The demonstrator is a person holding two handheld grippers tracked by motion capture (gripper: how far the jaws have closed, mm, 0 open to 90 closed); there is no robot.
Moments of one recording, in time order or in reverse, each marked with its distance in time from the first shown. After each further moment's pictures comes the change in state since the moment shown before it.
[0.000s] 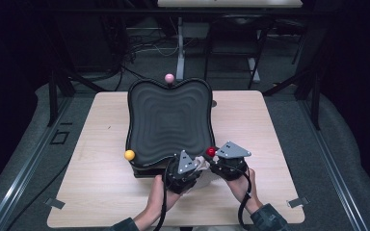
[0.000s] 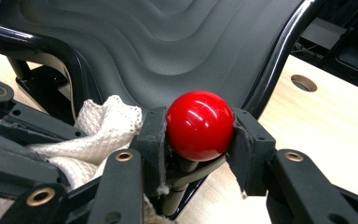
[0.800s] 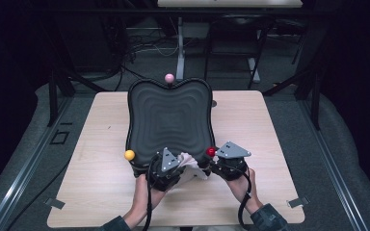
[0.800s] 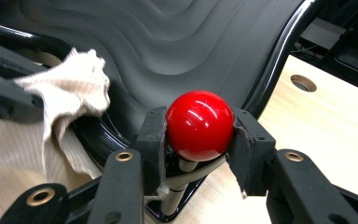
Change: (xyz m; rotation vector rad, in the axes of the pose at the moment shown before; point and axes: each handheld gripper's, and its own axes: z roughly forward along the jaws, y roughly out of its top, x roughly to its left) left arm 0.031 -0.019 -0.025 0.020 0.116 -0.045; right arm 0.000 0.000 0.000 -0.003 0.004 0.000
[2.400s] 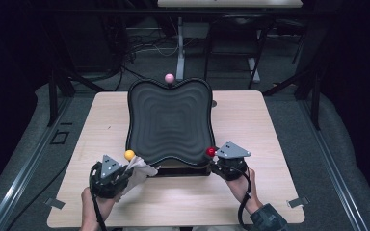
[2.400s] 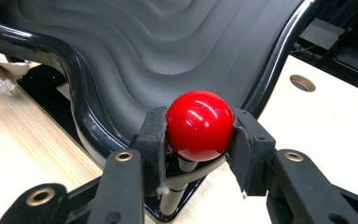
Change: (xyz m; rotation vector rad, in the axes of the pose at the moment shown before) left arm 0.073 -0.068 -0.084 0.018 0.218 -0.177; right arm 0.000 0.000 -0.001 0.010 -0.003 -0.002
